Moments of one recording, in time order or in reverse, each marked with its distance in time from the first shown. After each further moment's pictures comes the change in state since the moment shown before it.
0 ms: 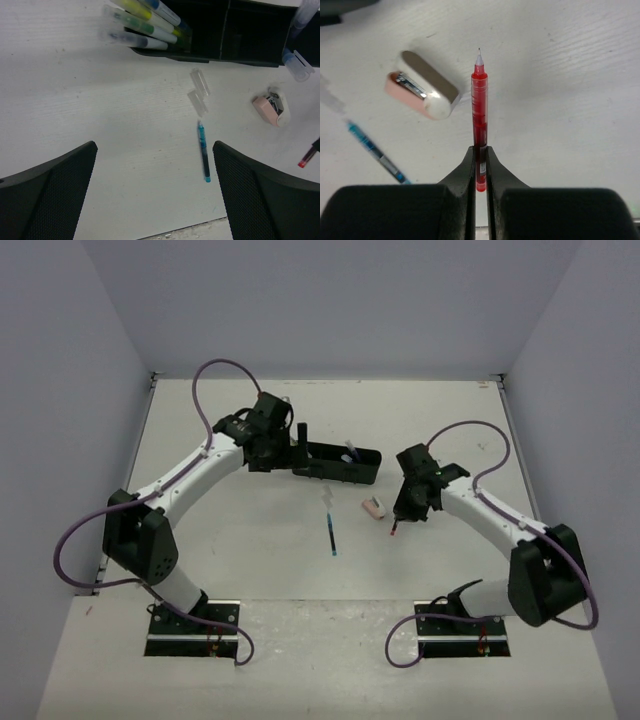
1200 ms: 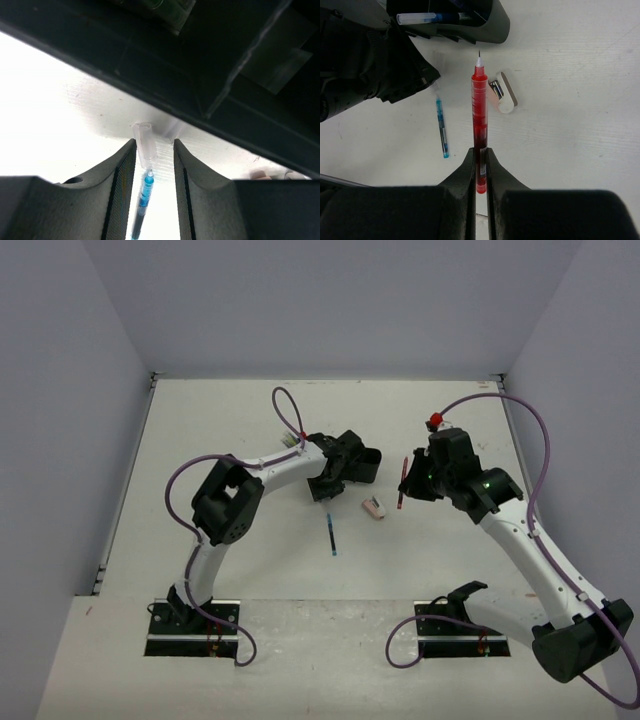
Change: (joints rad) left arm -0.274 0.544 0.281 -0.133 -0.271 -0.608; right arm 0.000 -0.340 0.191 -0.092 -0.080 -0.285
